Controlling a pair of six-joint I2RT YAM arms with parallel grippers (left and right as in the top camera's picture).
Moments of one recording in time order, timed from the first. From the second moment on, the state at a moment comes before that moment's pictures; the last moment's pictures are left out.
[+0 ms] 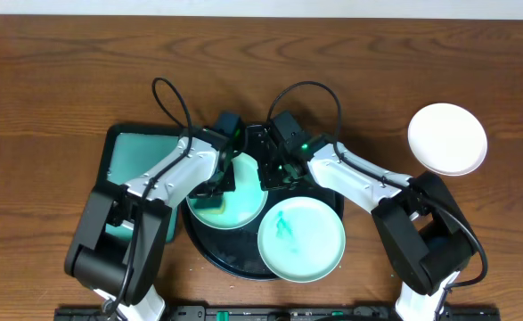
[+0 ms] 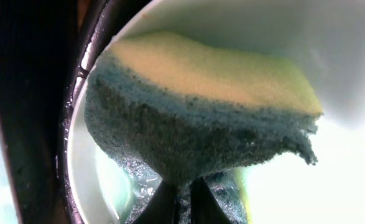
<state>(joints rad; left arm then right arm) -0.43 1.82 1.08 -0.87 -0.11 -0.55 0.63 1.94 1.19 -0.50 -0.27 0.46</state>
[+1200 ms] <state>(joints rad) -0.06 1.50 1.08 -0.92 -0.20 -0.52 0.63 1.94 1.19 -0.50 -0.25 0.47</state>
